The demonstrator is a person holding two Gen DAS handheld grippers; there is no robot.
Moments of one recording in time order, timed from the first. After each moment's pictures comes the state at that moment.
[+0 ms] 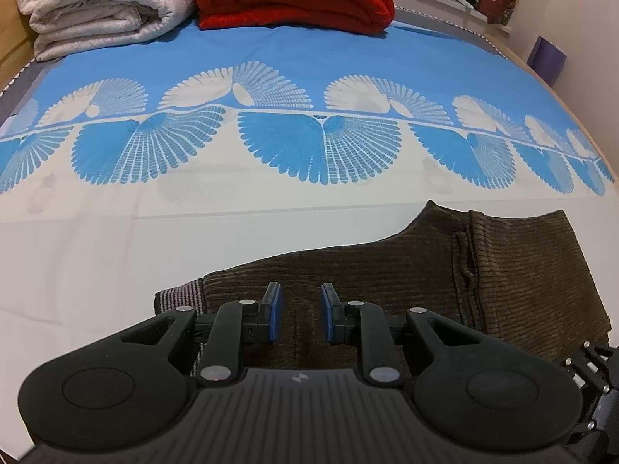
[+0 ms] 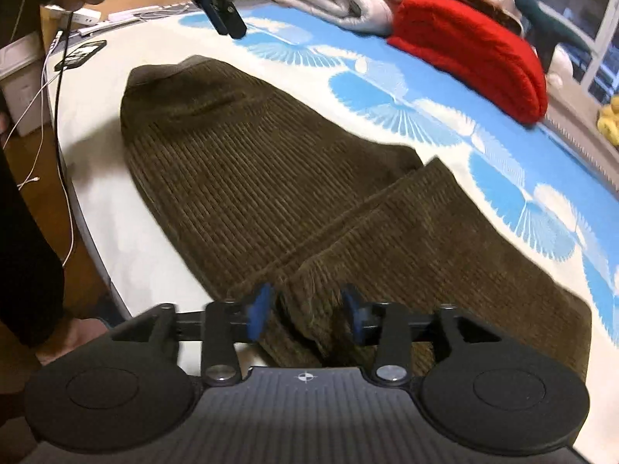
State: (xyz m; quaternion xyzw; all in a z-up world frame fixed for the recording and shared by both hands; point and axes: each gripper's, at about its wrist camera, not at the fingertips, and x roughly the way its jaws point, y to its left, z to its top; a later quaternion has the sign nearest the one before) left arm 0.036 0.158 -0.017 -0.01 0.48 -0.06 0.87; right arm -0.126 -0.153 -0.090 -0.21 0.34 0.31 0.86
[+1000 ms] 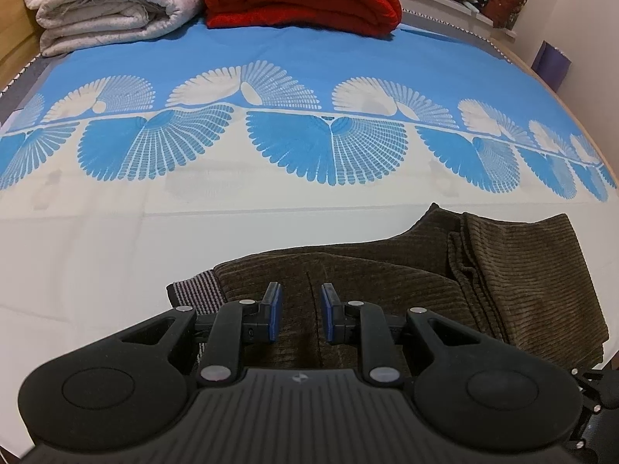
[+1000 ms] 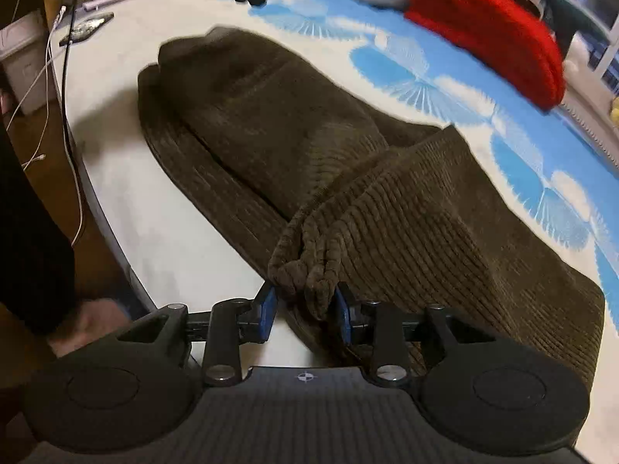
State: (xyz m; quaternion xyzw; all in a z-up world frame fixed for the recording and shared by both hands) left arm 0.034 0.164 -0.015 -0.02 0.48 -0.05 0.87; right arm -0.128 -0.128 -0.097 -0.21 0.39 0.31 0.84
